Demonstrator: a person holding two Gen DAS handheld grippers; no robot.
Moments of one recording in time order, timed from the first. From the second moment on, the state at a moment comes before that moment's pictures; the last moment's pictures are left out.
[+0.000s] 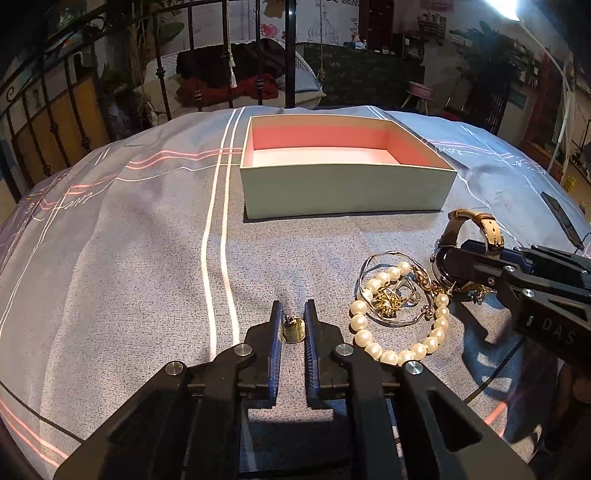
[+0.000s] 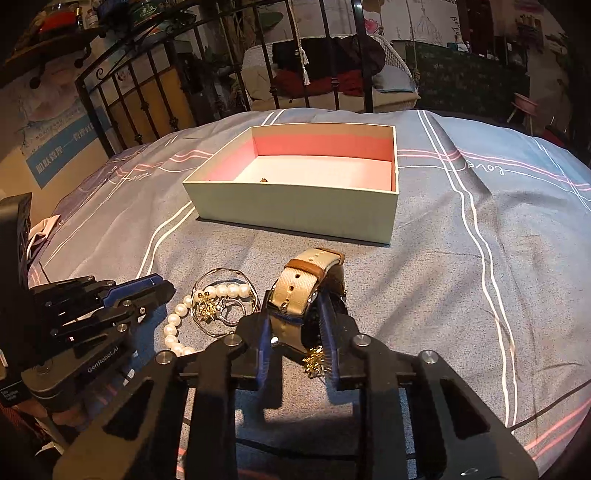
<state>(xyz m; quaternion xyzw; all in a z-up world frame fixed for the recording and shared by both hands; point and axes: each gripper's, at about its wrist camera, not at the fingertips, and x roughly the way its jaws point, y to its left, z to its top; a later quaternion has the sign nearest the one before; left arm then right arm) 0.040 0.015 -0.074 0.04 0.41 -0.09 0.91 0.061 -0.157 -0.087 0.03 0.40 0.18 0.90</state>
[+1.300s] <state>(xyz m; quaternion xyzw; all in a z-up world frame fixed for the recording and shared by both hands) 0.079 -0.004 -0.003 0.00 0.34 -0.13 0.93 0.066 -0.177 -0.013 0.04 0.29 0.22 0.93</state>
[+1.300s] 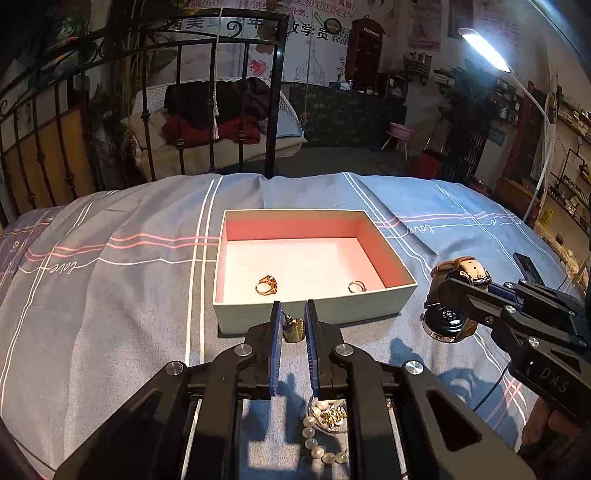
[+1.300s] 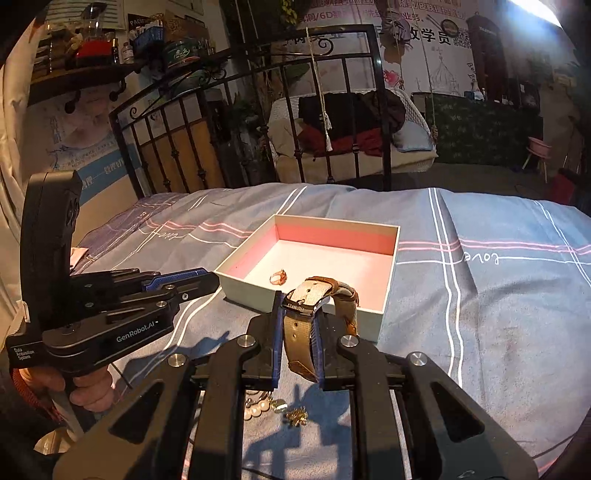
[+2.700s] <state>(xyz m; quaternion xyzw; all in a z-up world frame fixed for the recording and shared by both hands) 0.243 -0.018 -0.047 0.00 0.47 -0.07 0.88 0.232 -0.139 -0.067 -0.02 0.41 0.18 0.89</state>
